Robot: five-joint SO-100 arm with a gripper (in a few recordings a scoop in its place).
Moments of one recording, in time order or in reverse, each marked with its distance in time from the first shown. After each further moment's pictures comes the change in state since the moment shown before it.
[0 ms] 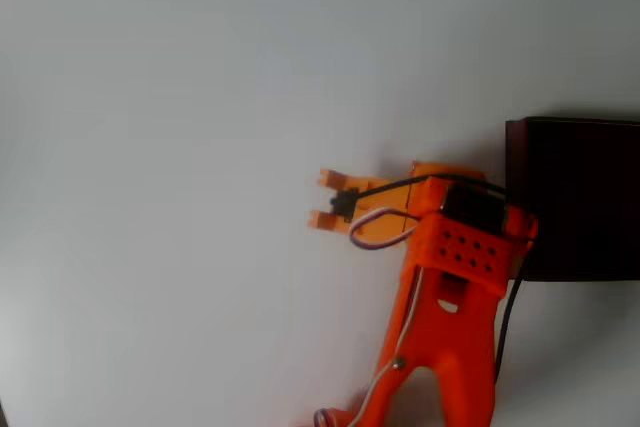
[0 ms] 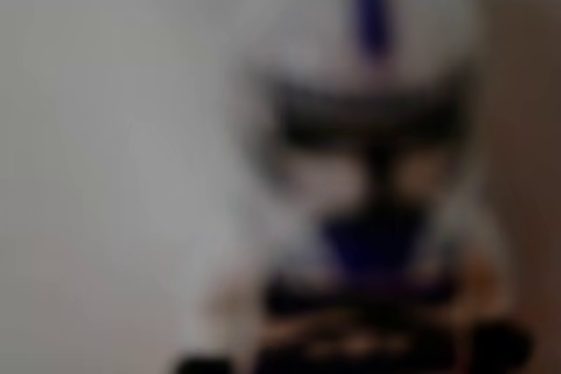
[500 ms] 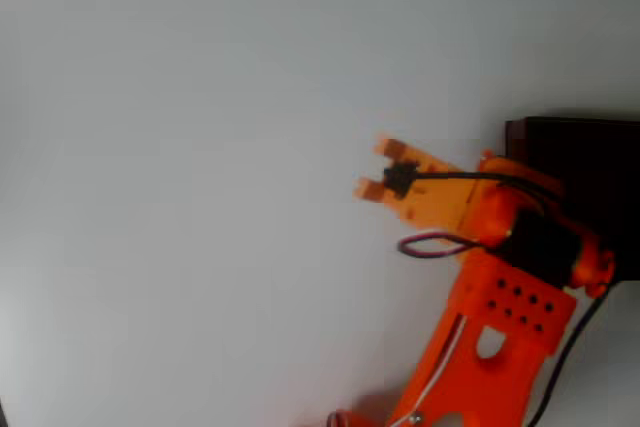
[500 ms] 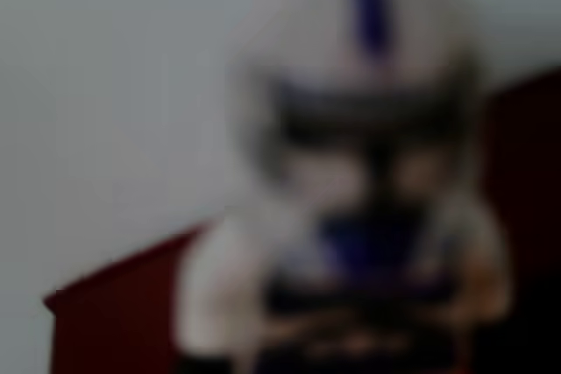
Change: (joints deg) arm 8.3 10.1 -20.5 19.2 6.8
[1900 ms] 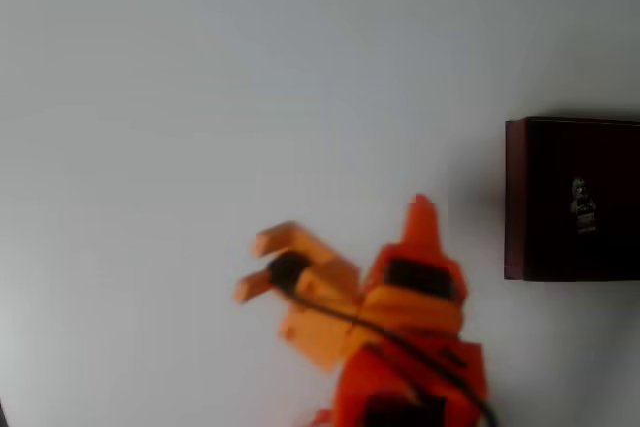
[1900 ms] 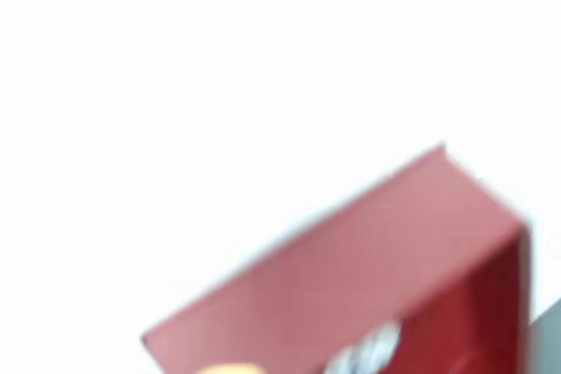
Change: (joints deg) arm -18.9 44.4 22.9 5.7 9.5
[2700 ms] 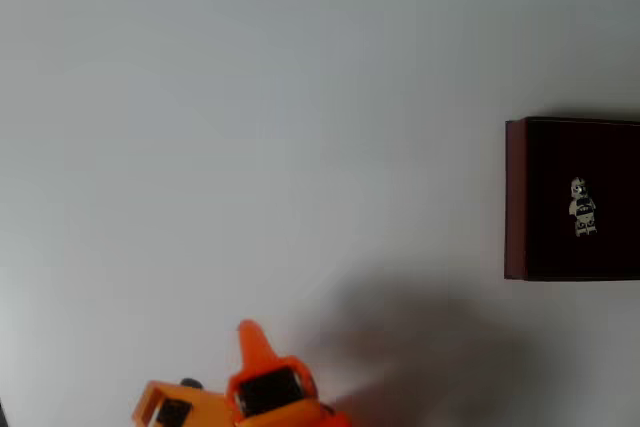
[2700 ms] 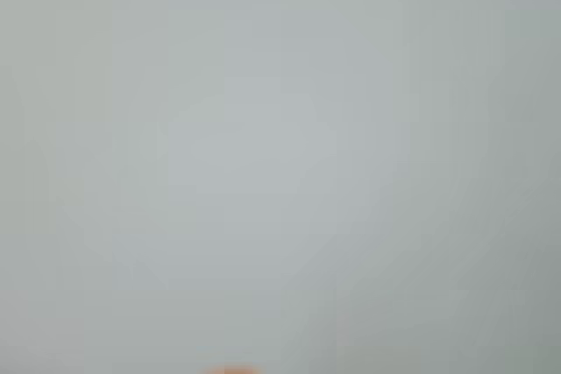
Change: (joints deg) arm -34.9 51.2 43.2 -4.3 2.2
